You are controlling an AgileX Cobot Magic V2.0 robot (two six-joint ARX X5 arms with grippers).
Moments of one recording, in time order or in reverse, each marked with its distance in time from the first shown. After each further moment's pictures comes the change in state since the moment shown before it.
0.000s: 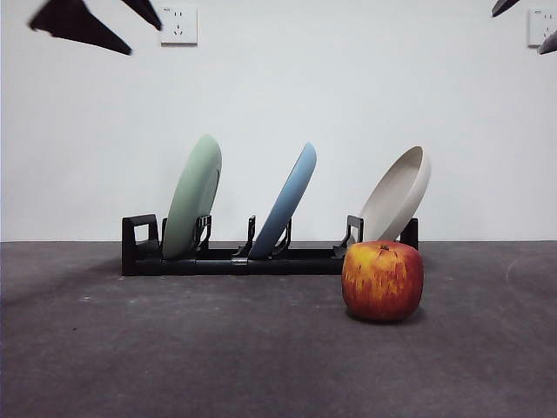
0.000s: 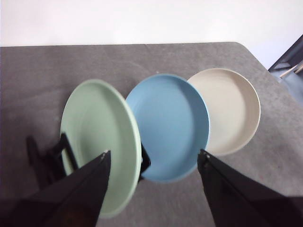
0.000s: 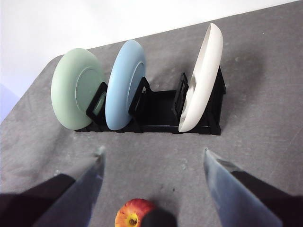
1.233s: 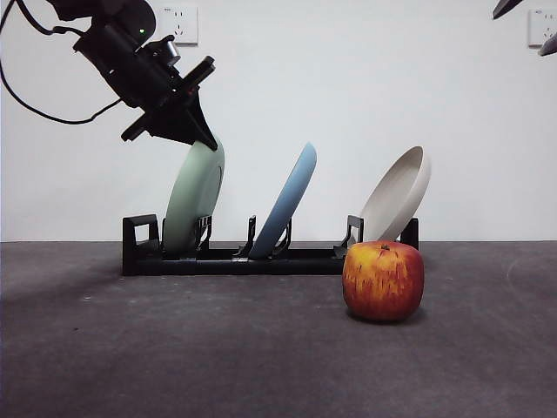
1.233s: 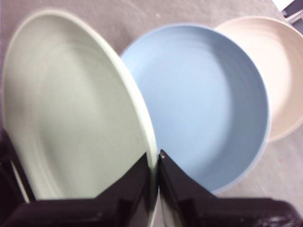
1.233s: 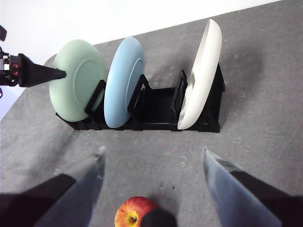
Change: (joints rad) left arm -0.095 0.479 0.308 -0.066 0.029 0.013; right arm 0.000 0.000 0.001 -0.009 0.006 0.000
